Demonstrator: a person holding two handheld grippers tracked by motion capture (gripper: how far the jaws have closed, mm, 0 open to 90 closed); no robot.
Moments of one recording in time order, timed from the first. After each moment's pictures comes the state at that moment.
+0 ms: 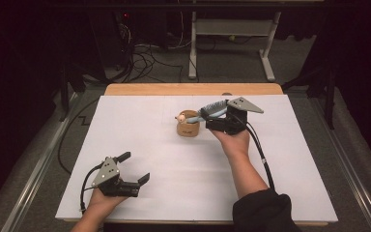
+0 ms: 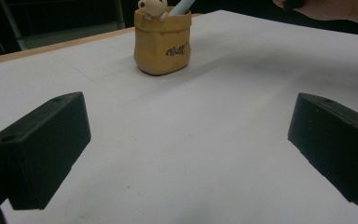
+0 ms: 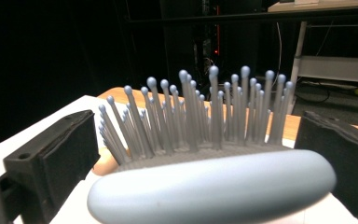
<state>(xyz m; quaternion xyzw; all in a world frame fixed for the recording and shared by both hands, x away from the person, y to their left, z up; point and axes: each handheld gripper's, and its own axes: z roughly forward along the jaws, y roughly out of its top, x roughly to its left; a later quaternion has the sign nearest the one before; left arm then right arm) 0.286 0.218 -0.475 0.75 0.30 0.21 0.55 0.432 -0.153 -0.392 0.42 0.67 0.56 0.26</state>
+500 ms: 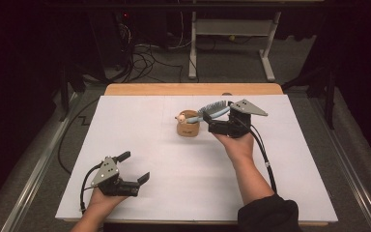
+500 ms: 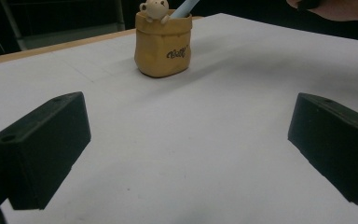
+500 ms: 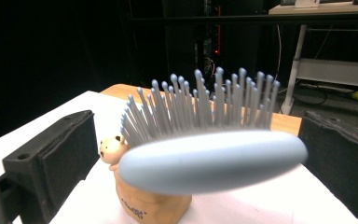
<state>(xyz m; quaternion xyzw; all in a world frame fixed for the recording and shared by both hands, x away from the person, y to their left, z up) 0.287 0.219 -0.474 0.75 0.31 0.21 0.55 0.417 -0.160 -0.385 0.41 0.68 0.55 0.27</state>
